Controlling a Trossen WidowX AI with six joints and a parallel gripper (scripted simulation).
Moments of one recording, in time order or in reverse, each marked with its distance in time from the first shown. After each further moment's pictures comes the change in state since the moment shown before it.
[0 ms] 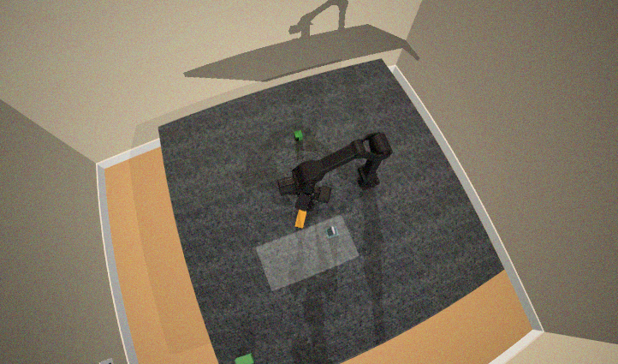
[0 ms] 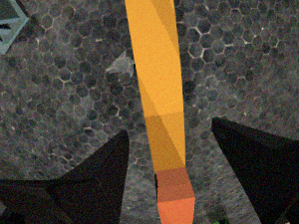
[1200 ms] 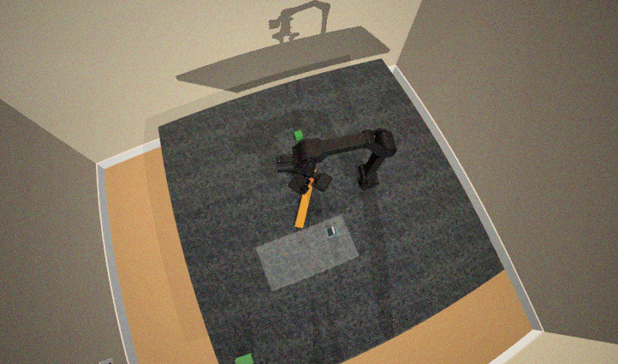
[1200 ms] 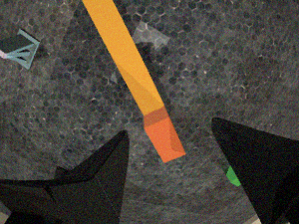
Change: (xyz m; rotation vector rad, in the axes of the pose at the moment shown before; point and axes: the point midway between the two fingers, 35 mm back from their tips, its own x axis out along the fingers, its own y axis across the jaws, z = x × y) arm -0.080 -0.014 -0.038 0.301 0.002 -0.017
